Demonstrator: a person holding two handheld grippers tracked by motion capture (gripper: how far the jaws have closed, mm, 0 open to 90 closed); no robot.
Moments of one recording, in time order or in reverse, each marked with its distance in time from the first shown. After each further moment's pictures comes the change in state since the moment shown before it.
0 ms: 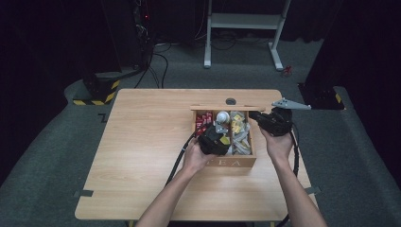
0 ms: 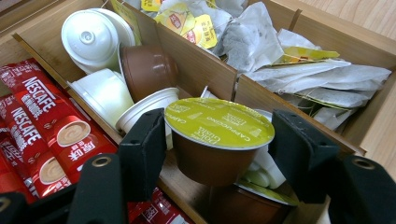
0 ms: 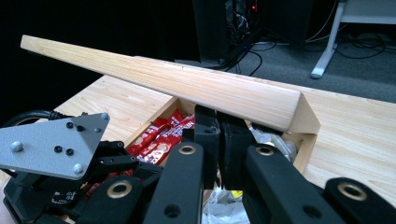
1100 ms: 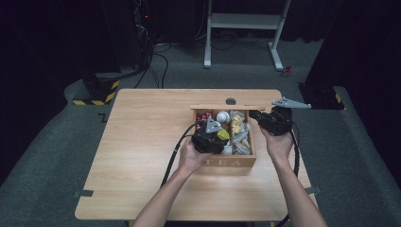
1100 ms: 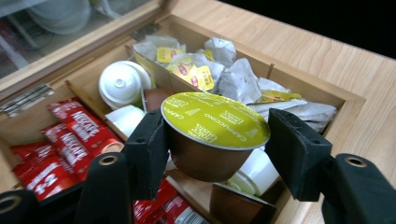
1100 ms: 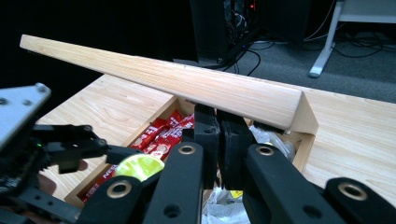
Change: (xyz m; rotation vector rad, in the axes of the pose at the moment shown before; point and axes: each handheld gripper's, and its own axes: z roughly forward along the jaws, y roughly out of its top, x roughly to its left) left arm 0.005 -0.002 -0.043 -0.179 -0.008 -0.020; right arm 0.001 0.003 -0.001 0.009 -0.009 0.005
